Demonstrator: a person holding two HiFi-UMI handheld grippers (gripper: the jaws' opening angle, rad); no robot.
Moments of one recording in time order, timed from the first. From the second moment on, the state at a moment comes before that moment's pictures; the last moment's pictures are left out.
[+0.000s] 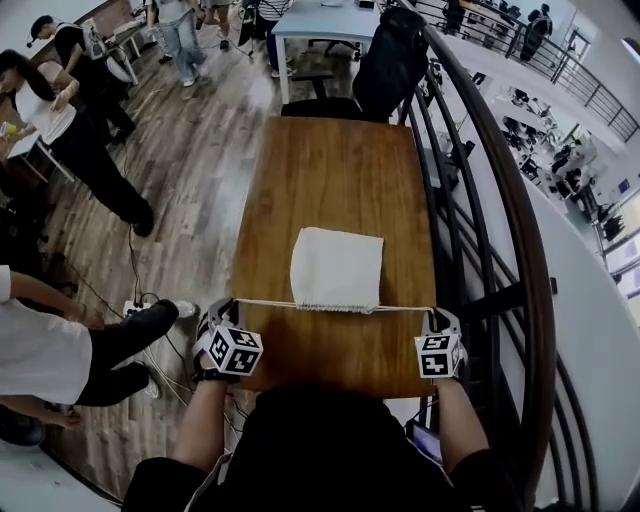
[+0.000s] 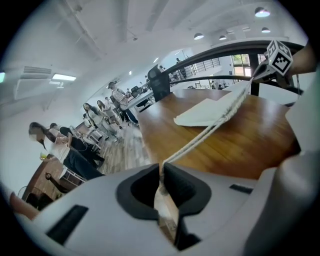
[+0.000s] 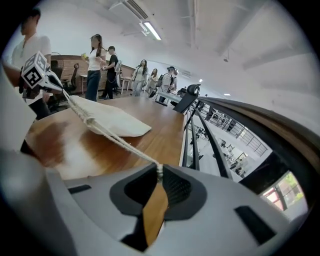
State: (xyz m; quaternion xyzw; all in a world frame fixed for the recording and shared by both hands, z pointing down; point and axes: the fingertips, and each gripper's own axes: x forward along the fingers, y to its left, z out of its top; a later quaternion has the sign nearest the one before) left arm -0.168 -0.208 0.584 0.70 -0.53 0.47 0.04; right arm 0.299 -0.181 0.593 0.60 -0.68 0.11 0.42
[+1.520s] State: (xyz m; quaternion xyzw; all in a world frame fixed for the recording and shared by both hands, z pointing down) left arm -0.188 -0.212 0.593 0.68 -0.57 0.45 0.09; right arm 0.328 -0.175 0.609 0.64 -0.65 0.18 0.37
